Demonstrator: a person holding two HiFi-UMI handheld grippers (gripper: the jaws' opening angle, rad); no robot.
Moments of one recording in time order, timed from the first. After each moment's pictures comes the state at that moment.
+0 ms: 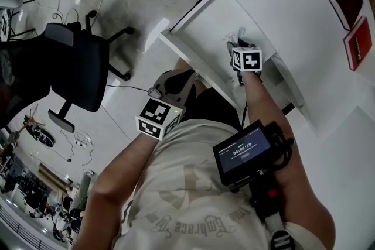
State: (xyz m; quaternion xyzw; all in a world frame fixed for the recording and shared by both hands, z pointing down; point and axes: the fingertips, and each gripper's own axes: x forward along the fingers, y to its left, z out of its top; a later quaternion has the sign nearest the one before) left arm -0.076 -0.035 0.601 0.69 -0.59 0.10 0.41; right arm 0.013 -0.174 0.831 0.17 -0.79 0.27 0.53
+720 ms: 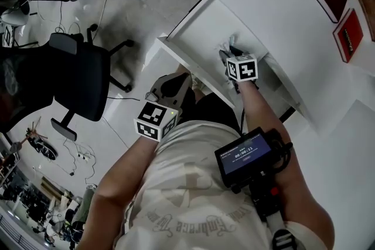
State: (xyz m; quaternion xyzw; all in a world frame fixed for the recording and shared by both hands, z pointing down) left arm -0.054 -0.016 0.543 0.69 -0.61 0.09 0.38; right arm 0.026 -0.144 0.748 0.15 -0.83 0.26 0.48
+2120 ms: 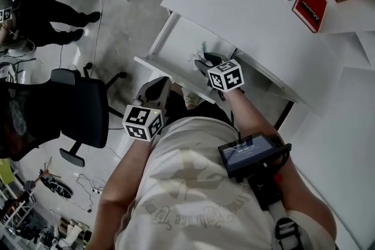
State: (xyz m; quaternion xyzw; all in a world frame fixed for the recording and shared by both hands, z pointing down) left arm -0.037 -0.027 0.512 0.71 -0.61 0.10 0.32; right arm 0.028 -0.129 0.638 0.12 -0.89 0.27 0.34
